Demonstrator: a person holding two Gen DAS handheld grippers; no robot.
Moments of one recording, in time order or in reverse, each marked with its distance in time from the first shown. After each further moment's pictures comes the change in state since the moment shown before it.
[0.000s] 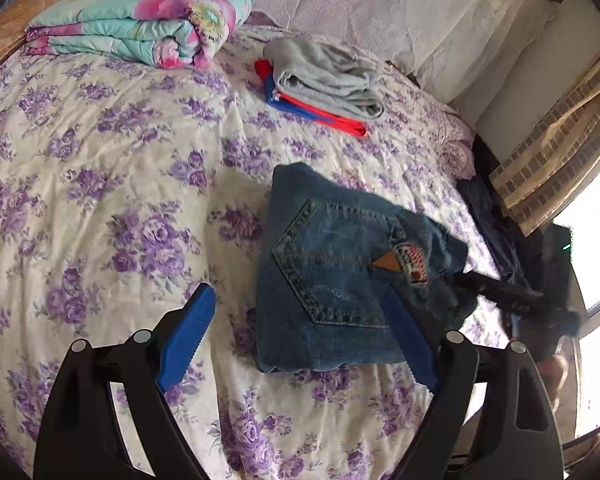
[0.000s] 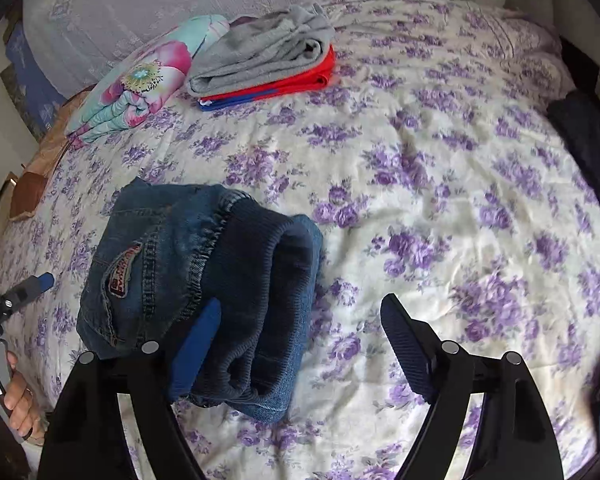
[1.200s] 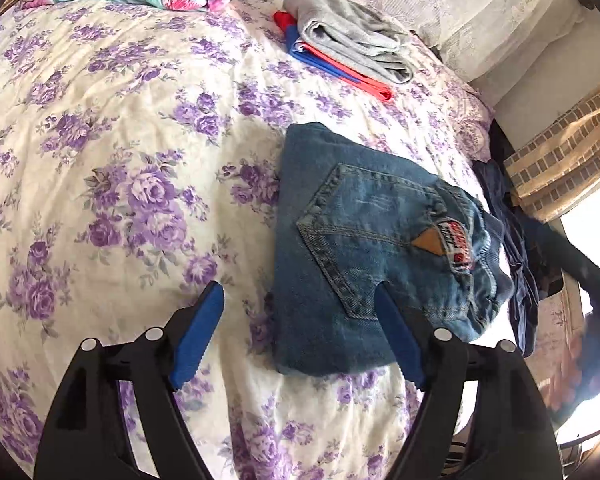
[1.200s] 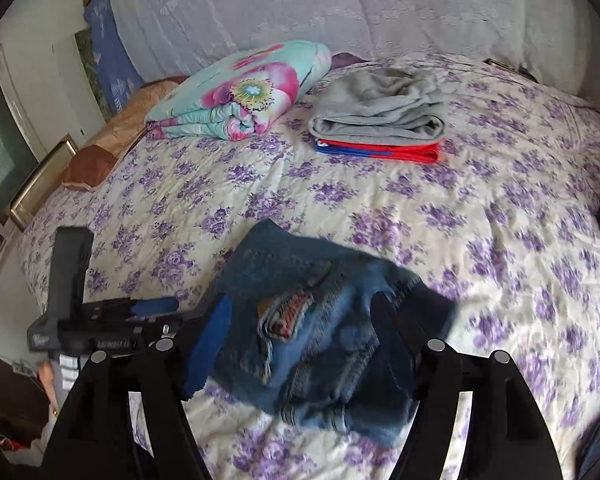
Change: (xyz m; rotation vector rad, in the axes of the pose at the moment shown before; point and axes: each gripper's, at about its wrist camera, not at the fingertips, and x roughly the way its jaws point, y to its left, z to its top) left arm 0.042 0.032 0.013 -0.080 0.135 -0.017; right arm -0.047 0.080 0.015 -0.150 -0.088 0.146
